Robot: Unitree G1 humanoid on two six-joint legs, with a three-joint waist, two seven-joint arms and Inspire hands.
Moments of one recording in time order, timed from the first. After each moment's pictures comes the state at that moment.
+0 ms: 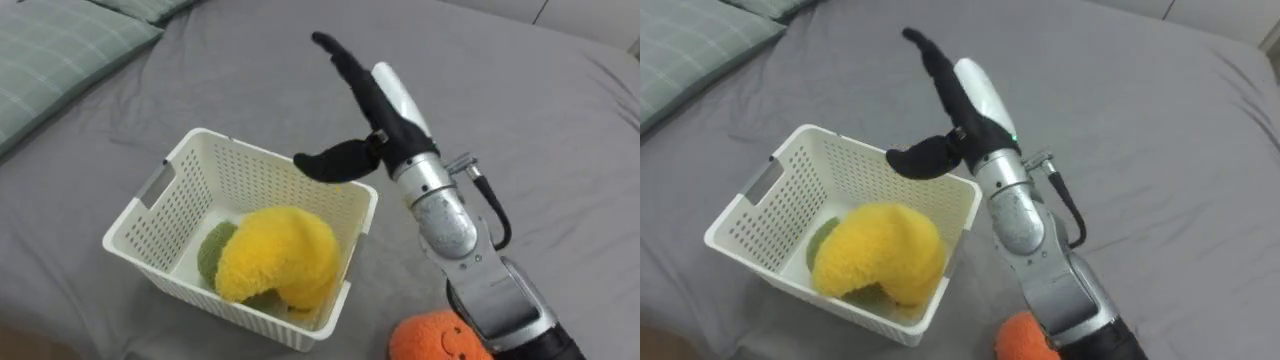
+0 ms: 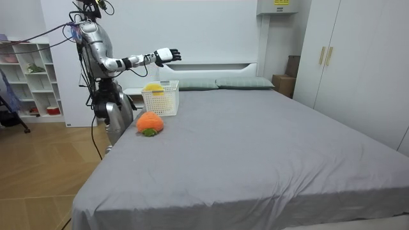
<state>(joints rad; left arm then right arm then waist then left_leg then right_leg) 0.17 0.21 0.00 1.00 0.34 0.14 0.33 -0.23 -0.25 0.35 -0.10 -0.25 0.10 -0.14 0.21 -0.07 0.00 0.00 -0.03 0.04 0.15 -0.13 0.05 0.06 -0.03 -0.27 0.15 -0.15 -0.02</state>
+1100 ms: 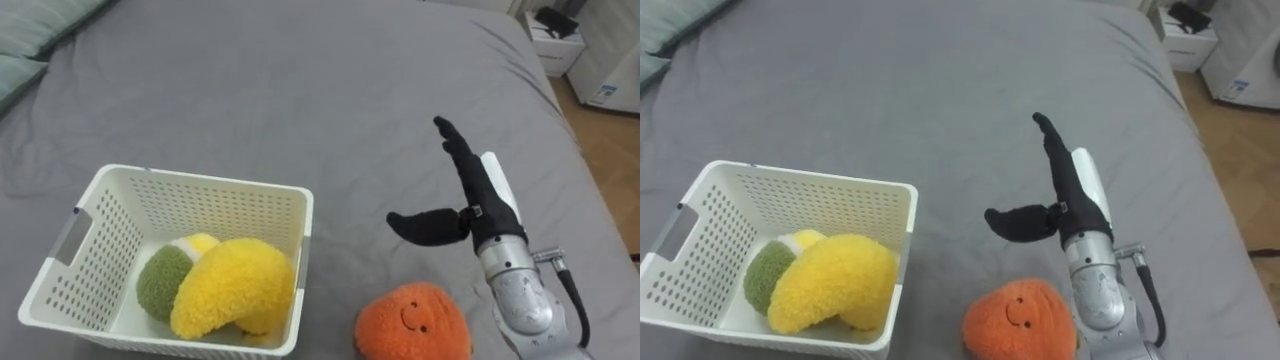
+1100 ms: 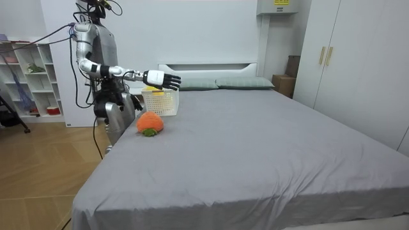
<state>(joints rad) 0.20 0.21 0.04 1.04 0.30 0.12 0.36 0.09 -0.32 0.18 0.04 -0.20 0.09 -0.15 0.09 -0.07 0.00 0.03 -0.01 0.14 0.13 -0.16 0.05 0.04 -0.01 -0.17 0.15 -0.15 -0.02</state>
